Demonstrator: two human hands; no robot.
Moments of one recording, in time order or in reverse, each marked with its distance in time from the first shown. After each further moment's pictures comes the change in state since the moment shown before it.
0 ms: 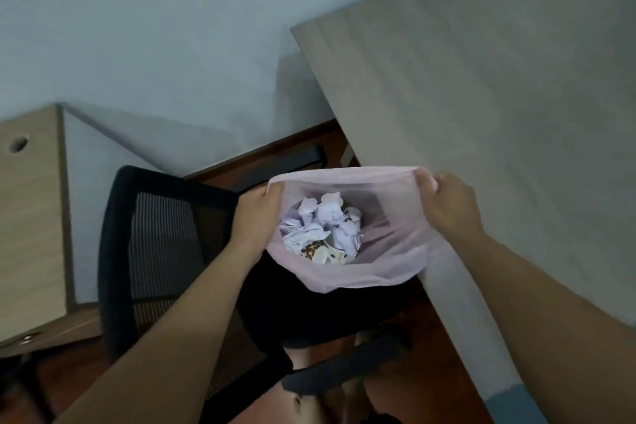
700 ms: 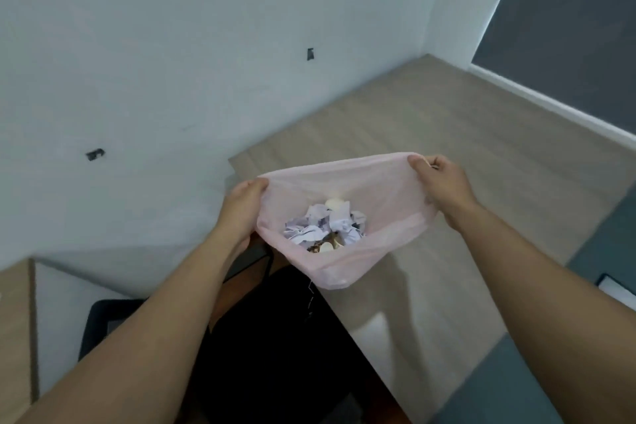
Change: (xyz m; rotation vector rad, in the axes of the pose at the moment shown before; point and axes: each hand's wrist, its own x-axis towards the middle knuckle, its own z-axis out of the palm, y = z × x) left_hand -0.078 0.240 0.058 -0.251 -0.180 0.260; right_hand 0.016 -0.016 -0.282 0.606 0.247 0.061
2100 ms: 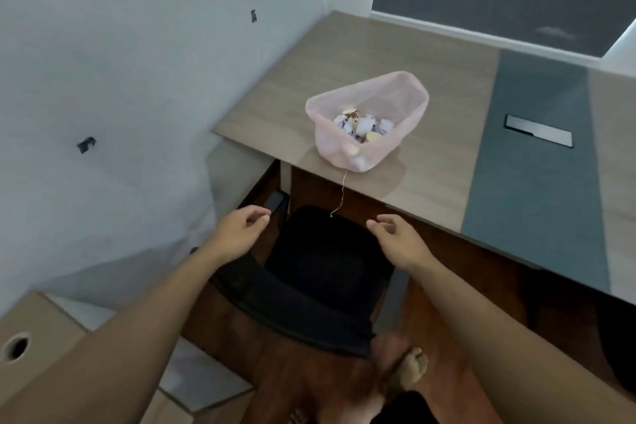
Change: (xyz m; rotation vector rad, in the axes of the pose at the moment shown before) left_hand 0.011 -0.141 -0.347 0.883 -0.756 0.439; right_hand -0.457 0.049 0.260 -0.151 0.033 0.386
